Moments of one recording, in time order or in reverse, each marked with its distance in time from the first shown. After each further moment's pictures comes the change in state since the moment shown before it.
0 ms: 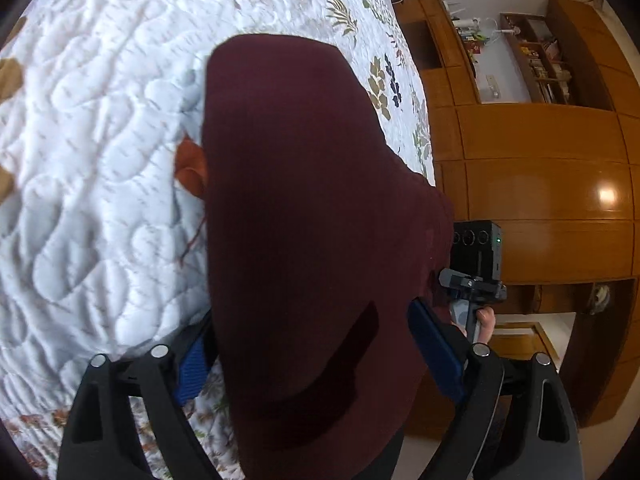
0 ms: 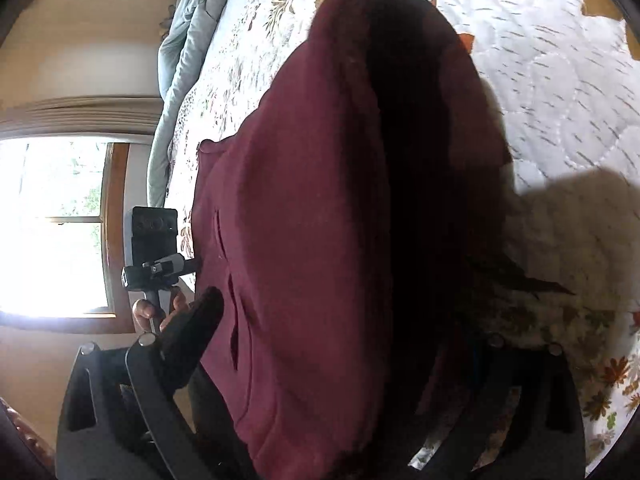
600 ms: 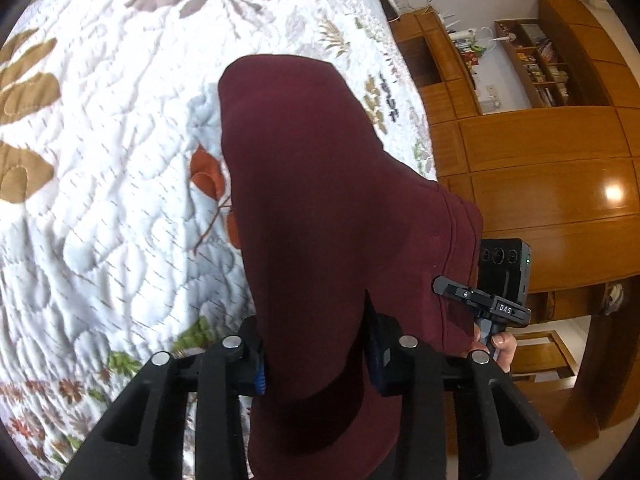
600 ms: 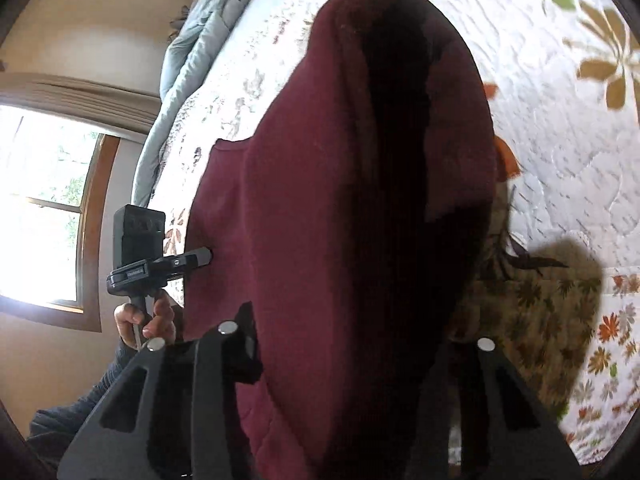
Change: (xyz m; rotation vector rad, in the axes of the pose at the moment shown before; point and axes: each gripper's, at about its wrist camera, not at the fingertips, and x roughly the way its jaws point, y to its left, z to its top) left arm -0.017 -0.010 -0.011 0.035 -0.095 0.042; right arm 0.002 0.080 -0.012 -0.112 -0.113 -0.112
